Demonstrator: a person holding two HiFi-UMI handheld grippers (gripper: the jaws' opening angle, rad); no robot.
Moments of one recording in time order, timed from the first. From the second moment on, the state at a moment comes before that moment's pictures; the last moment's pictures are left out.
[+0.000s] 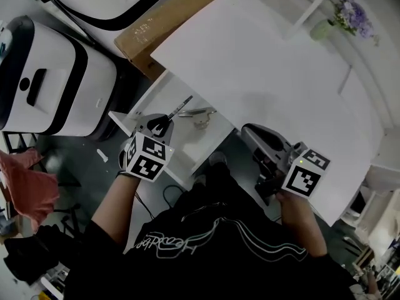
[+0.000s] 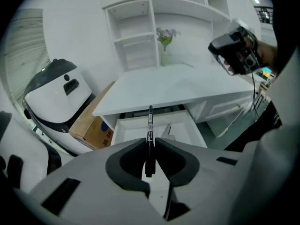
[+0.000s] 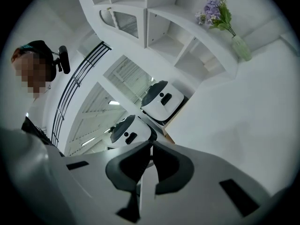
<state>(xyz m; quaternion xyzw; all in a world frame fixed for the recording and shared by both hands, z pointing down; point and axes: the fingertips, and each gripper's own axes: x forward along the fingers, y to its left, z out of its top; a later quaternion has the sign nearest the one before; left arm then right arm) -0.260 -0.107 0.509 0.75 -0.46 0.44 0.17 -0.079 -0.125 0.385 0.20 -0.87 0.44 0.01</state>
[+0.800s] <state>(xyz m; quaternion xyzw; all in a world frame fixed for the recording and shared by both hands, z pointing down) -0.265 -0.167 0.697 0.71 -0.32 0.59 0.19 -0.026 -0.149 0.416 0.24 -0.84 0.49 0.02</state>
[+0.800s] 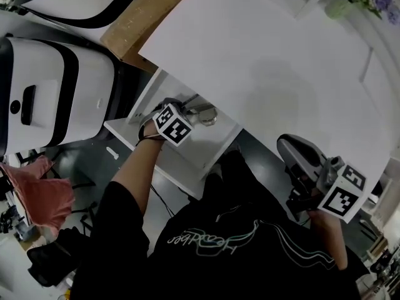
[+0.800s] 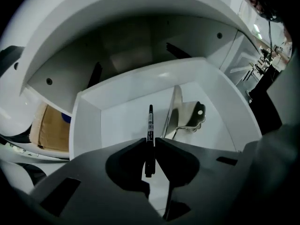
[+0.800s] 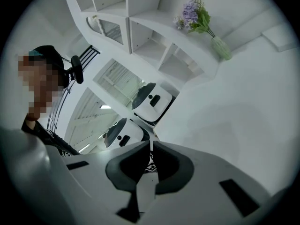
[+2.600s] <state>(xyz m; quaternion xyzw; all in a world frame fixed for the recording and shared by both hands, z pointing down) -0.167 0.031 0.241 0.92 -0.31 0.02 0.23 -0.108 0.025 0.260 0.23 -0.94 0.26 -0.03</state>
